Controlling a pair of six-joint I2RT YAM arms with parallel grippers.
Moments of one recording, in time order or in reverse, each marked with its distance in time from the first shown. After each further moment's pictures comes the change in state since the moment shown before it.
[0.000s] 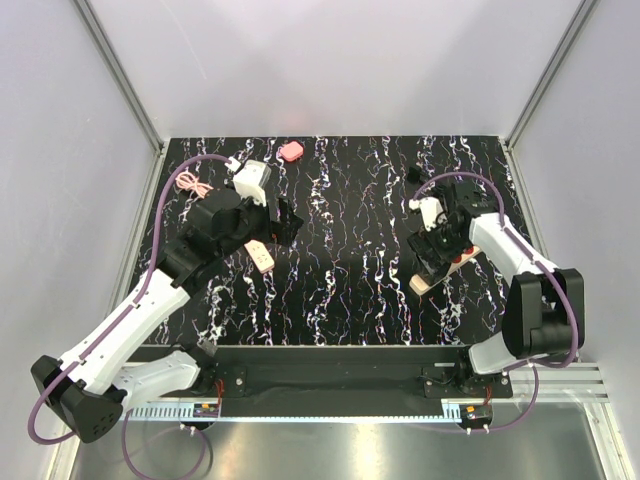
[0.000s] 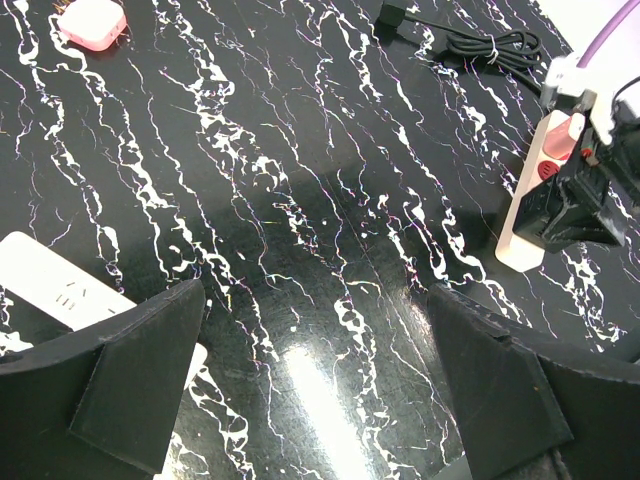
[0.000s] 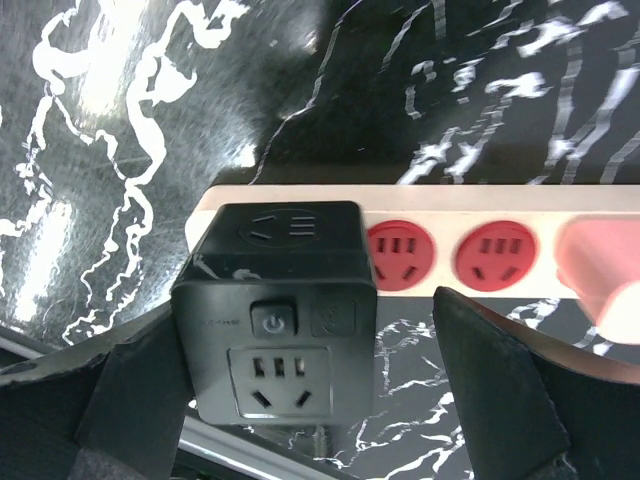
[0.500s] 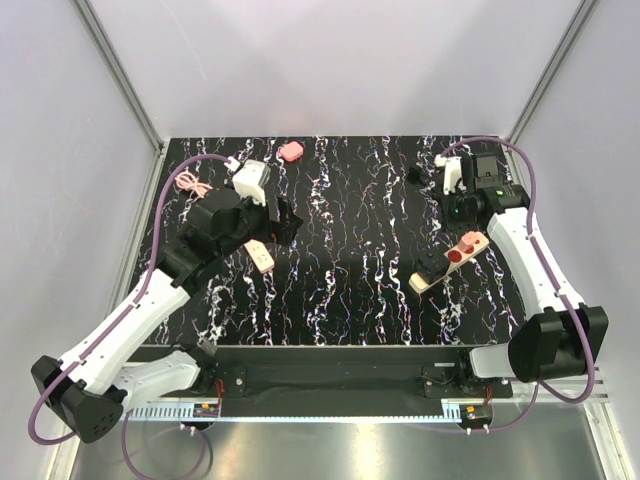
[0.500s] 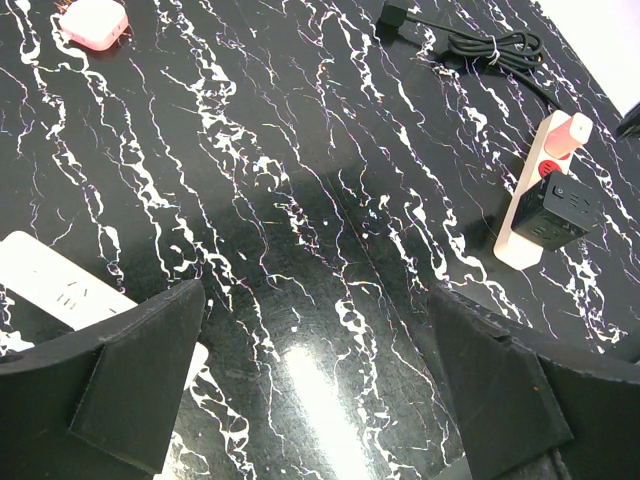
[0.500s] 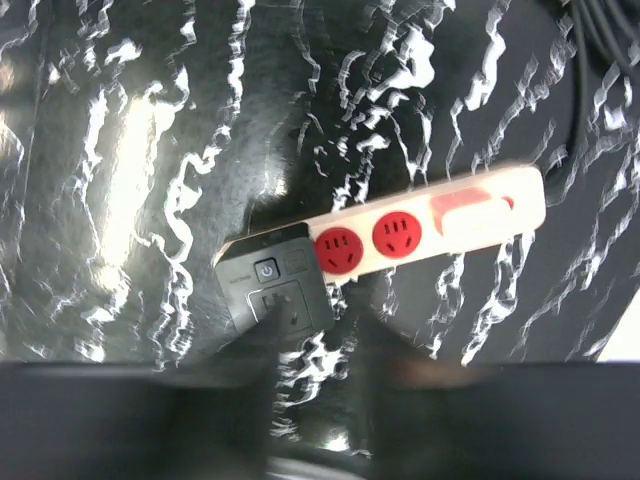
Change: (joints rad) left arm 0.006 0.000 0.000 0.000 0.003 0.000; right arm 0.000 -0.135 0.244 -0.084 0.106 0.266
